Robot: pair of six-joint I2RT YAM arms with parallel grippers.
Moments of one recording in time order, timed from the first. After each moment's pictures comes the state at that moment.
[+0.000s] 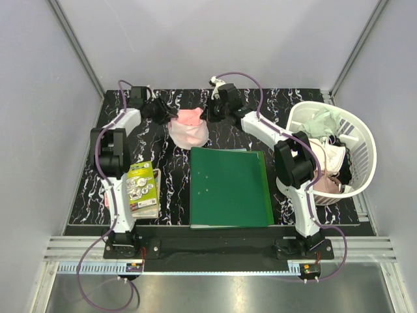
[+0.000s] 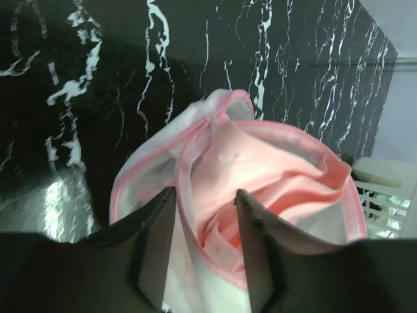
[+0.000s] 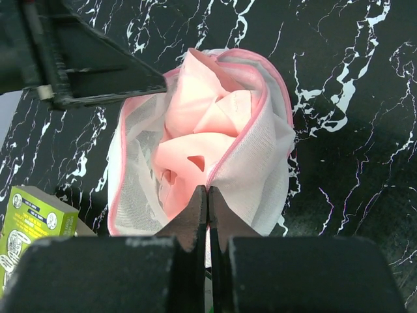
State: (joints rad) left arm -0.02 2.17 1.67 -0.27 0.52 -0.65; right arm 0.54 2.21 1.85 -0.15 -0.25 0.39
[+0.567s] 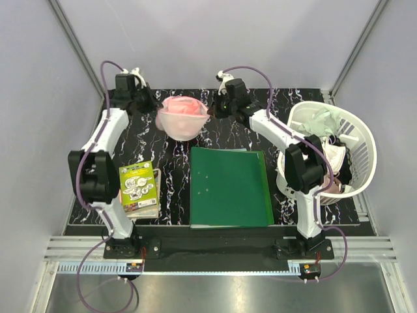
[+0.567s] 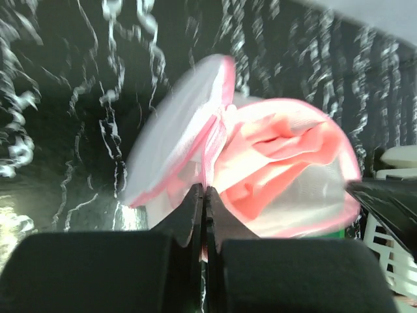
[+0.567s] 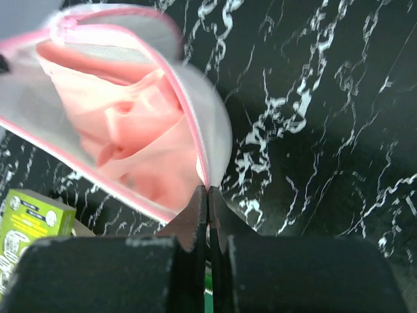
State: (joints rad) left arm -0.03 1.83 1.58 -0.39 0.34 -0.43; right arm 0.52 2.09 1.79 -0.20 -0.19 0.33
